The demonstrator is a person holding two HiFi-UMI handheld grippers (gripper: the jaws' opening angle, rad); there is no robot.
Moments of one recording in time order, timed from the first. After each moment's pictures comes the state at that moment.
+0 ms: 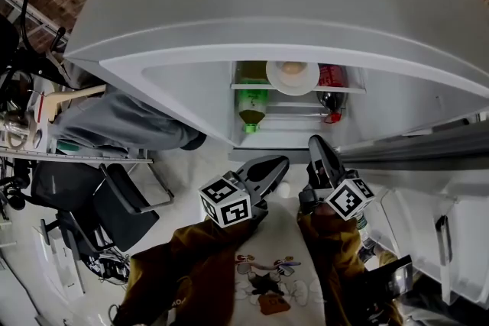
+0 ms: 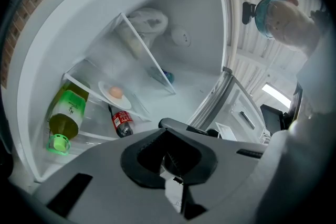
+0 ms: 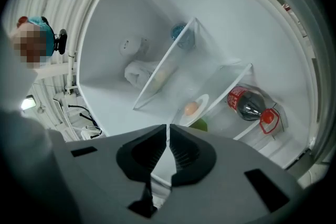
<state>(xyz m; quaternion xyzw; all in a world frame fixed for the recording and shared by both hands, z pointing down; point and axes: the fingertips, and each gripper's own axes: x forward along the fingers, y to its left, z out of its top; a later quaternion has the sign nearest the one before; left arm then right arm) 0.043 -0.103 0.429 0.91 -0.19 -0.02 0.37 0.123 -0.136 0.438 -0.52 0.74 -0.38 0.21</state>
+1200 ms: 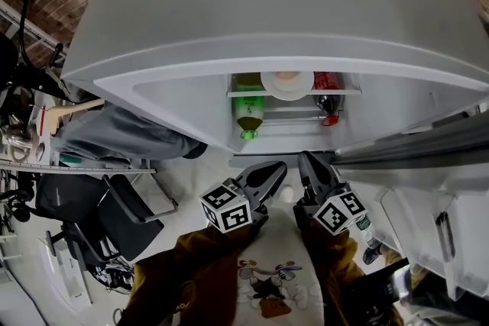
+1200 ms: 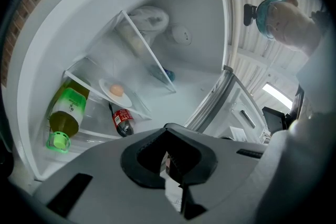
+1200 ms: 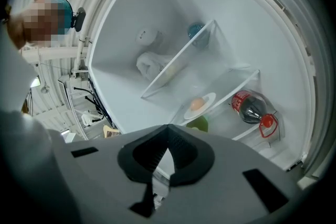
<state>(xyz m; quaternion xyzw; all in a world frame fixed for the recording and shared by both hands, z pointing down) 0.045 -0.101 0.433 0.91 -0.19 -0.02 0.37 0.099 -0.113 0.438 -0.52 0.77 -0.33 0.15</state>
